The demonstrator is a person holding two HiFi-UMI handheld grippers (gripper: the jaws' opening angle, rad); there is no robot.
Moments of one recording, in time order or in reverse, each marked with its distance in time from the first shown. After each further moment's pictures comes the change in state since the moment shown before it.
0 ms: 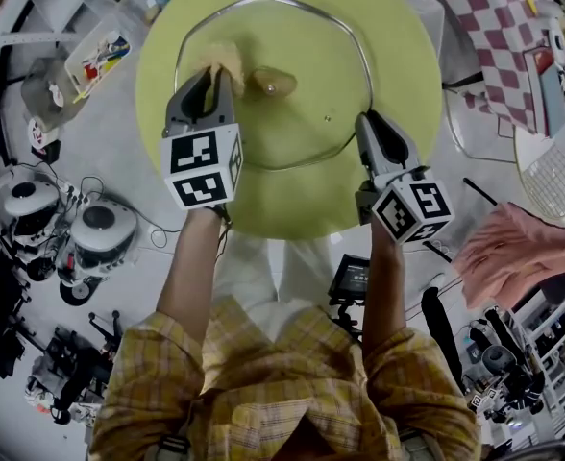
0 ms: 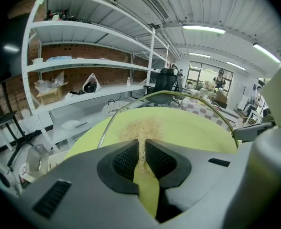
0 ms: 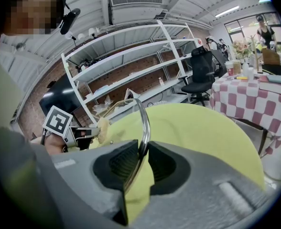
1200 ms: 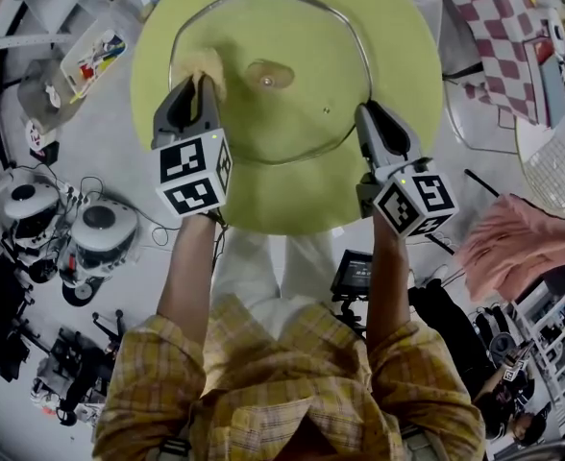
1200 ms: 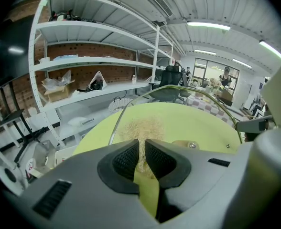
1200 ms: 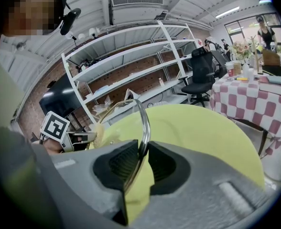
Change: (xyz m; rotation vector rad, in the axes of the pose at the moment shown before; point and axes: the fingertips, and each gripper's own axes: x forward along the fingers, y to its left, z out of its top) left arm -0.013 0.019 -0.022 -0.023 0.030 0.066; right arm 0.001 0.000 0.001 -0.004 -0.004 -0.002
